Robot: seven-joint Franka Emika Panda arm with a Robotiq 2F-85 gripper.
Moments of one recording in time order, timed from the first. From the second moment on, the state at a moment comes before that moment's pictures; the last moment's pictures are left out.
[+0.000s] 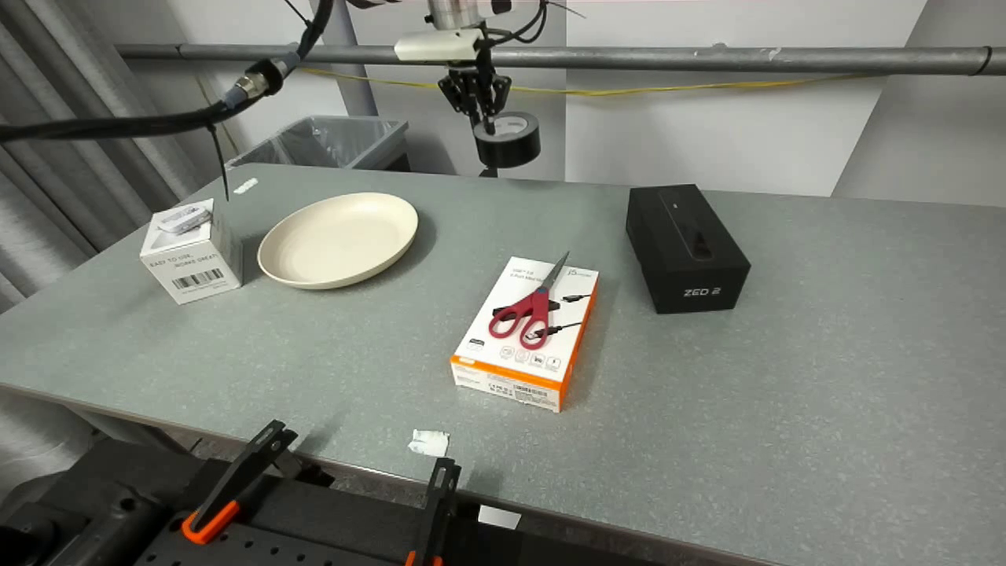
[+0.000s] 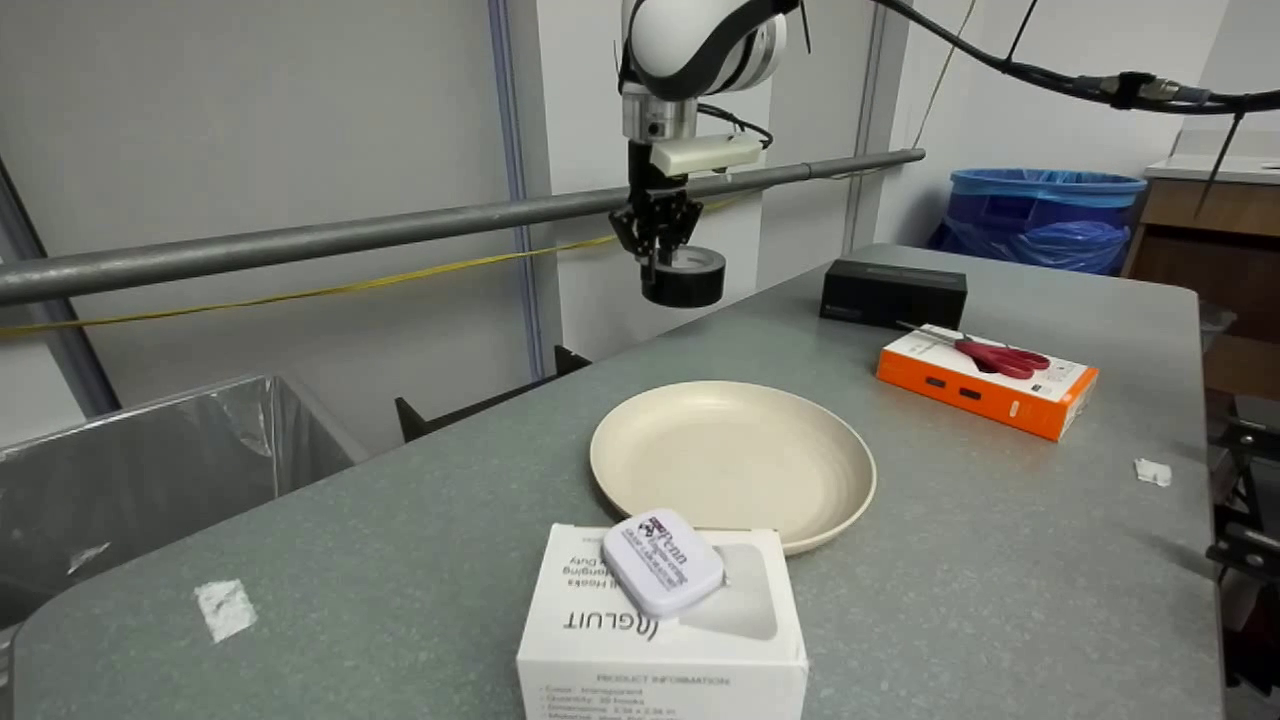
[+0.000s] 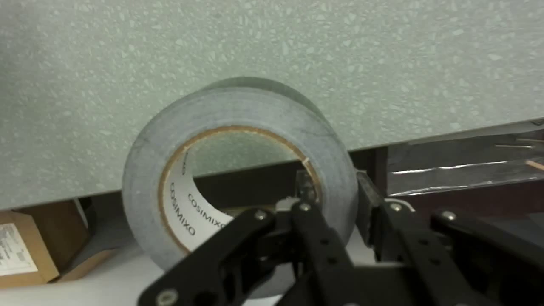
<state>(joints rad) 0.08 1.04 -0.06 -0.97 -0.03 2.09 0.30</state>
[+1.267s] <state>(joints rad) 0.48 0.62 -0.03 -1.88 -0.46 2.56 0.24</state>
